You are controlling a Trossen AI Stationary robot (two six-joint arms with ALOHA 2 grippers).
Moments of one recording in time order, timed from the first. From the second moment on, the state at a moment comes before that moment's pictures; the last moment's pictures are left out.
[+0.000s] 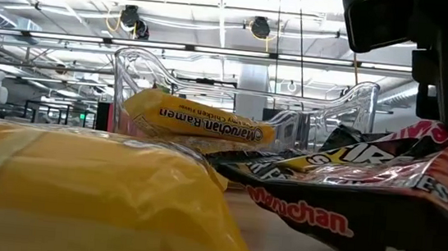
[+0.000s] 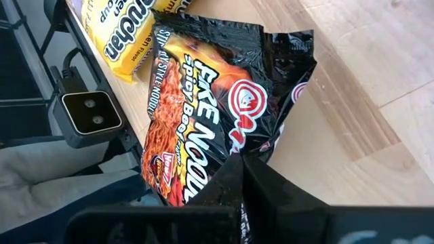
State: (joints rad) left arm -1.11 1.19 1.35 -1.42 -0.61 -1.25; right arm 0.56 1.71 1.04 -0.32 -0.08 1.27
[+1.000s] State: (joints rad) left arm -0.60 1.22 0.64 0.16 -0.08 -0.55; right arm 0.56 1.63 1.04 -0.35 -0.08 1.22
